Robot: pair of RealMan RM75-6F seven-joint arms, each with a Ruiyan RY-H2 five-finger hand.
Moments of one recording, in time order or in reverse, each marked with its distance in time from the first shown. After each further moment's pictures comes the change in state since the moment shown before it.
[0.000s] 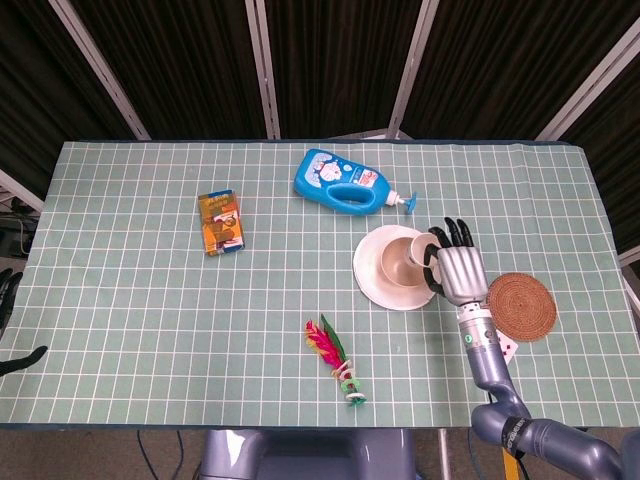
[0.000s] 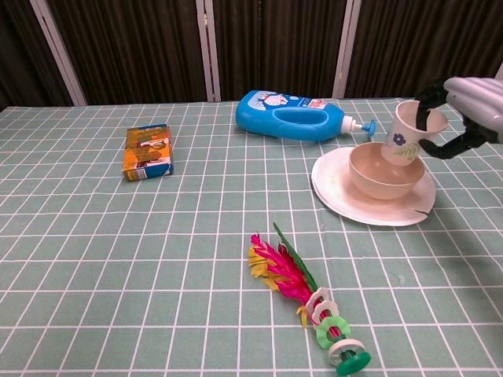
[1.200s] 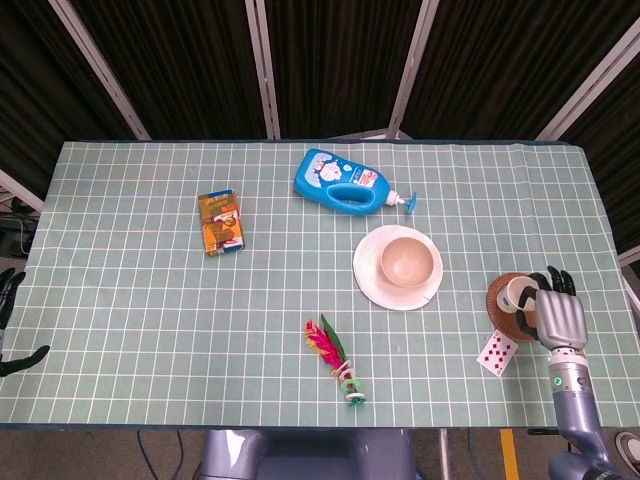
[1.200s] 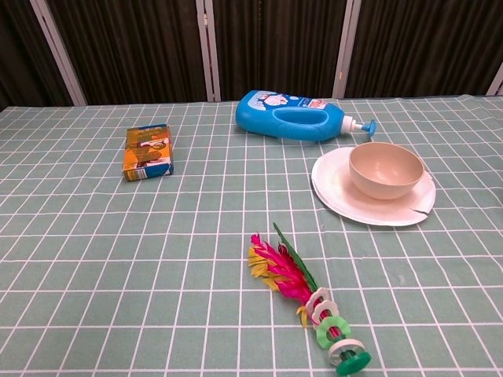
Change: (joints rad) left arm 0.003 -0.007 -0.001 -0.017 0.011 0.020 0.031; right arm -0.234 0.239 -0.115 -0.078 0.123 -0.013 0.065
